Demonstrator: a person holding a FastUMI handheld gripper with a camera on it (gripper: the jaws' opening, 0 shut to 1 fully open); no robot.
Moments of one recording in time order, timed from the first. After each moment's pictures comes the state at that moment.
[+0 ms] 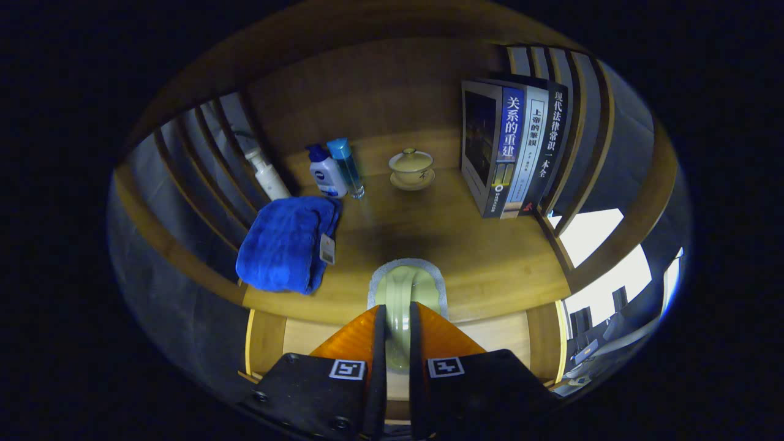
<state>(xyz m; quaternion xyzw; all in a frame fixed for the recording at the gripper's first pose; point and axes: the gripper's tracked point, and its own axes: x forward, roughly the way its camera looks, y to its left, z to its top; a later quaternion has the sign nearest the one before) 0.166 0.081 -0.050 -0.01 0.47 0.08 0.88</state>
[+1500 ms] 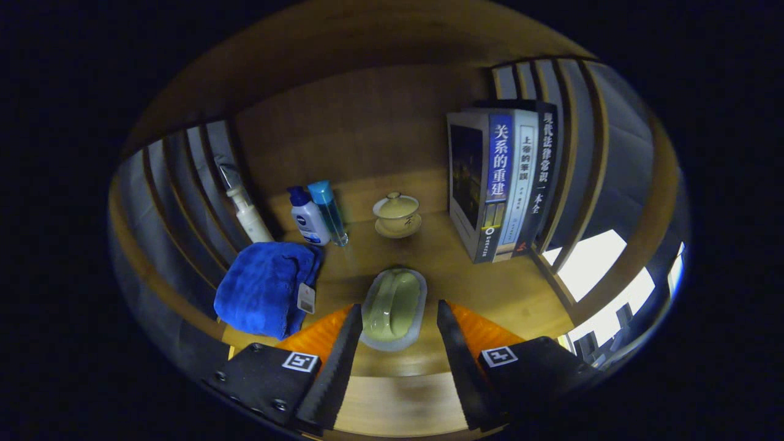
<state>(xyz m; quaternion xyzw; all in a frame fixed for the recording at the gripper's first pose) 0.191 0.060 -0.043 -0.02 0.33 0.06 0.94</state>
